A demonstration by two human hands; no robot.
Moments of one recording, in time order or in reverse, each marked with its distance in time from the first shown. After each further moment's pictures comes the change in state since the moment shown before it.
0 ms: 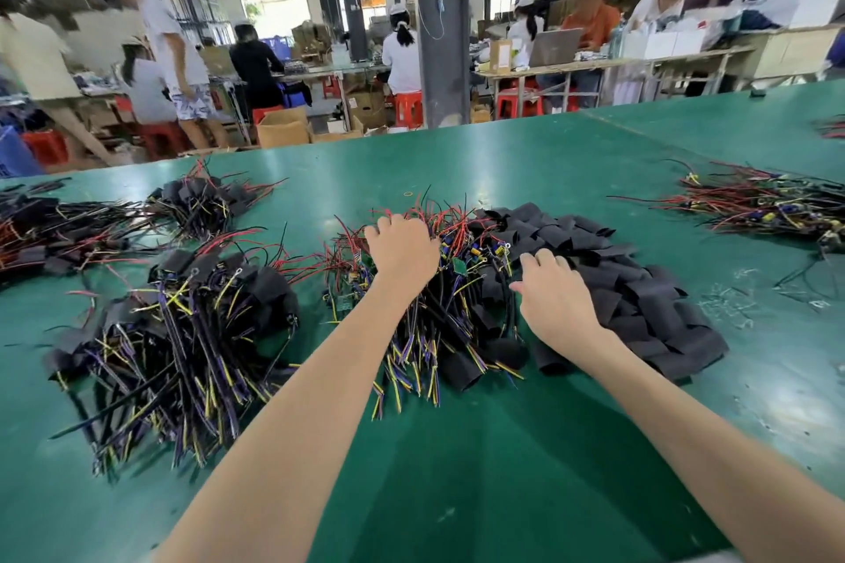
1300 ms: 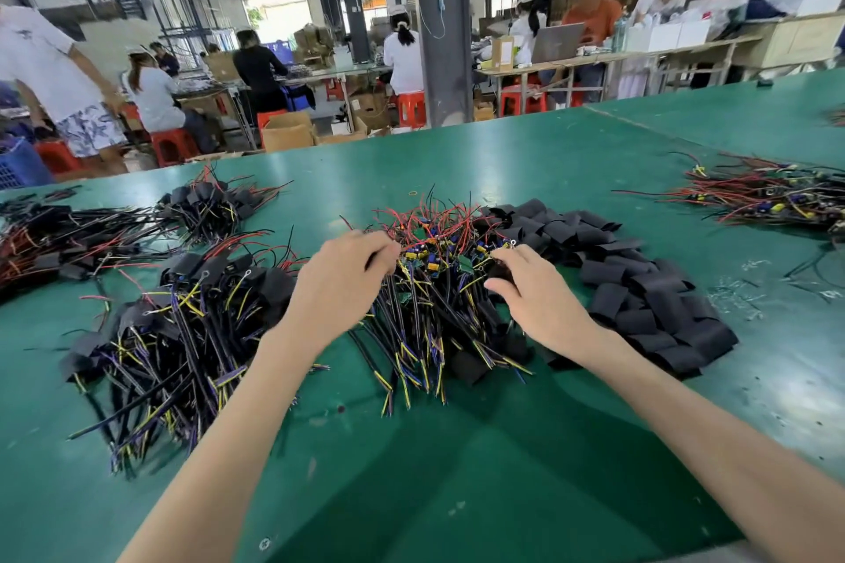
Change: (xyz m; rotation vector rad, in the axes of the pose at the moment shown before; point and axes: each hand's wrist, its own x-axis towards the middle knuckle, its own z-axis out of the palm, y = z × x) left_hand -0.086 -0.068 -0.078 -0.367 0.020 0.212; right_hand -0.010 -0.021 -0.018 0.527 -0.018 -0.138
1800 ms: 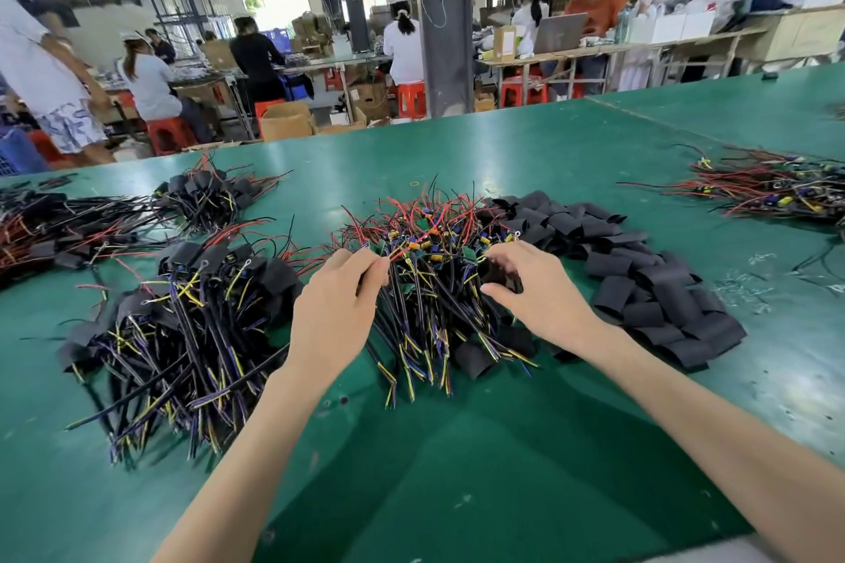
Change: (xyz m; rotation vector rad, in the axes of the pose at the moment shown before) left_hand -0.033 -0.016 0.029 -0.133 0.214 -0.062; right_hand -0.004 0.002 0.006 0.114 0.070 -0.070
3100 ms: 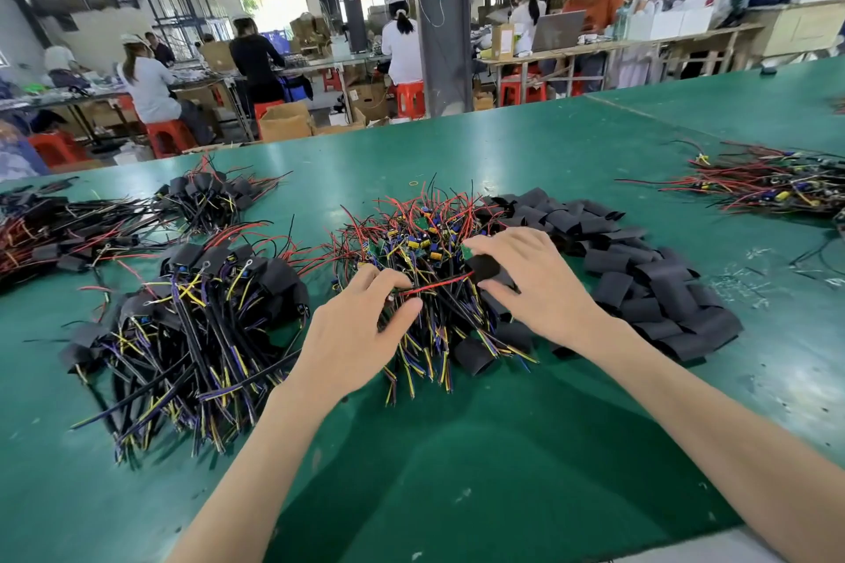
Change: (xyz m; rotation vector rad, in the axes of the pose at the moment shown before) left_hand -0.018 0.003 0.003 0.099 -0.174 0.173; right_hand 0.000 -0.006 -0.008 -0.195 0.114 -0.375
